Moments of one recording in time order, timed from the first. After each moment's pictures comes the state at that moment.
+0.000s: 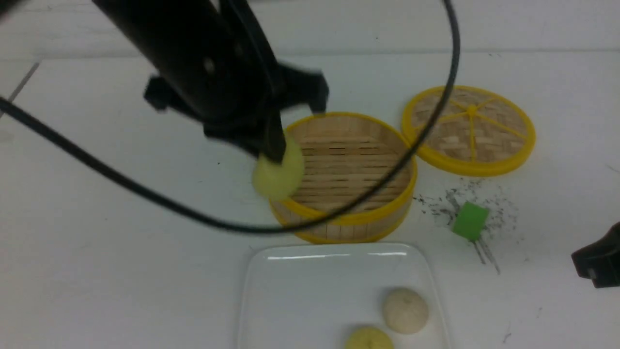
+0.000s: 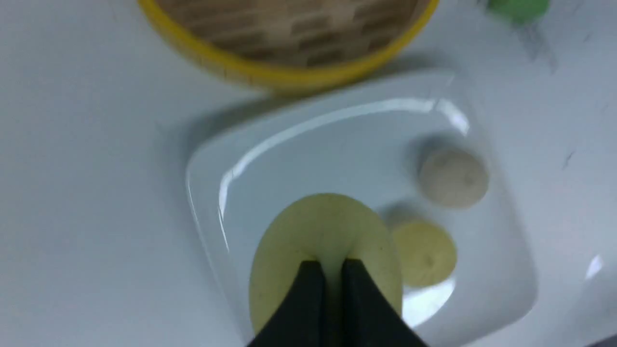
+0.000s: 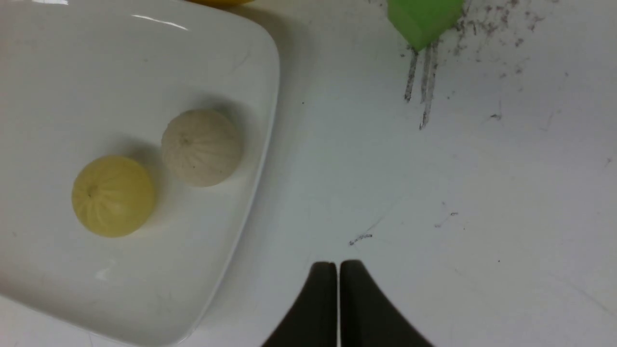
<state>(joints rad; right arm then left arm) 0.35 0.97 -0.84 0.18 0.94 0.04 -0.64 1.56 -1.50 -0.10 1.23 -0.31</state>
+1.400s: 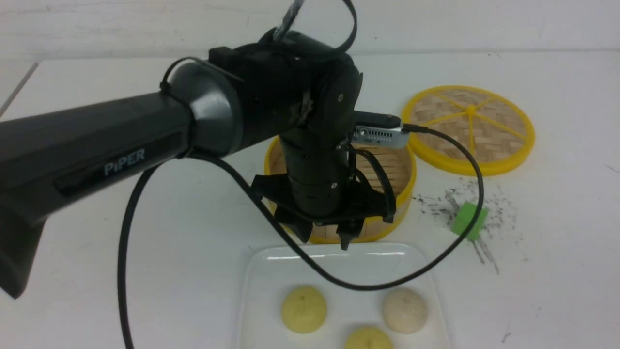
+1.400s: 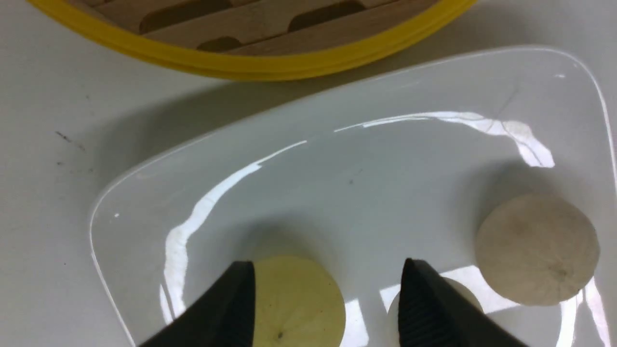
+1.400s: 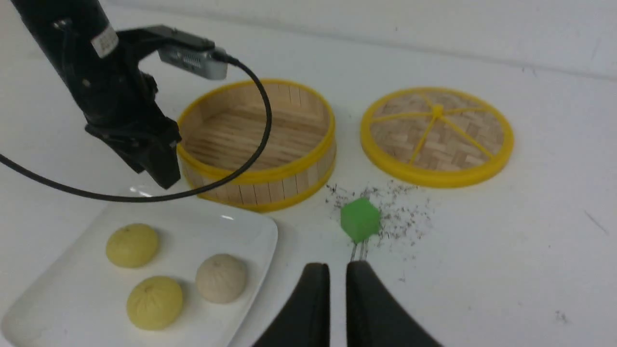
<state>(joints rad) 0.35 0.13 -0.83 0.08 1.06 0.01 -0.77 1.87 -1.57 0.04 1.11 -0.47</state>
